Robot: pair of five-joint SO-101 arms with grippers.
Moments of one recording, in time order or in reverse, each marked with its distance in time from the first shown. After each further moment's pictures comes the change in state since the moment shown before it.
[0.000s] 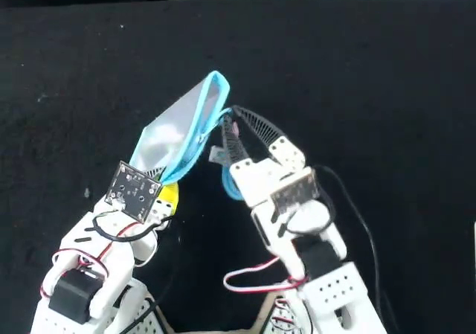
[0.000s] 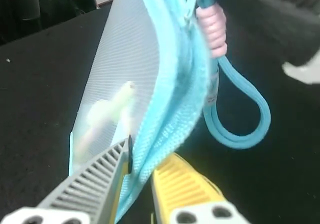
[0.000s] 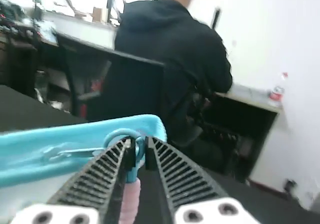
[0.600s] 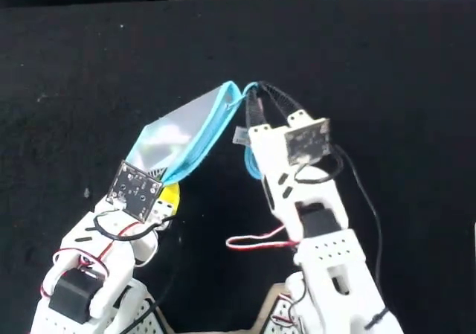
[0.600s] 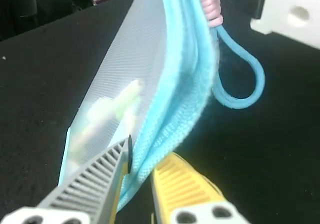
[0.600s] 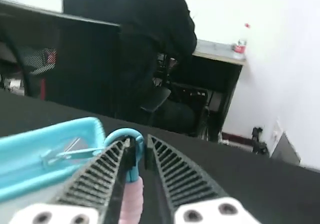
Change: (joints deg) left arm 0.1 0.1 0.1 0.1 0.0; right arm 10.2 25.1 -7.9 -10.9 -5.8
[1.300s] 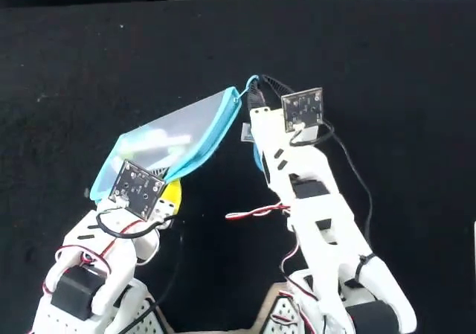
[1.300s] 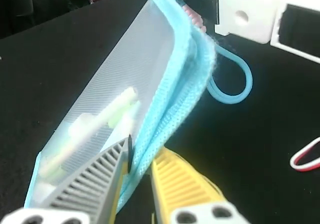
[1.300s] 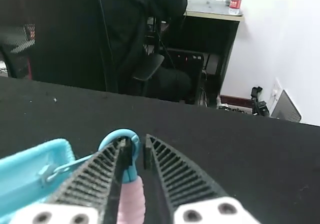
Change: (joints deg) left arm 0.1 0.8 0.0 -0.3 0.0; right arm 4.1 26.3 -8.3 -10.5 -2.1
